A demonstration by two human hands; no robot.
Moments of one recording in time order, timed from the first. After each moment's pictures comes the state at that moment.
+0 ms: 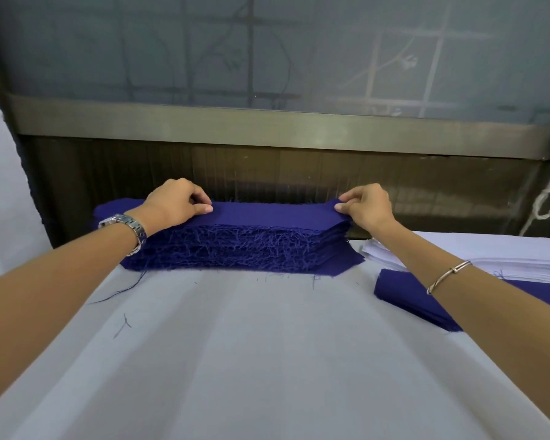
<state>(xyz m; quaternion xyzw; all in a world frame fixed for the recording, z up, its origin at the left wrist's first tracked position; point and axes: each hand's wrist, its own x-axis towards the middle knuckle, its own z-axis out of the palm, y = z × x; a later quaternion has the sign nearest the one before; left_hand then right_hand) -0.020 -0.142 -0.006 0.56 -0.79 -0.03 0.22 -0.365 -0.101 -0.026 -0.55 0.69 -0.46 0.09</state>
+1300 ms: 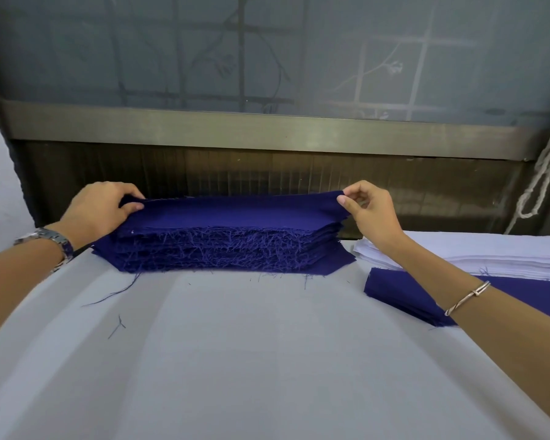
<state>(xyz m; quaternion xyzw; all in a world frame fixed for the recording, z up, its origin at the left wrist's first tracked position) 0.076 -0.146 -0.019 0.55 -0.78 0.12 0.27 -0.378 -0.068 -0.037 -0.63 0.54 -0.56 0.04</state>
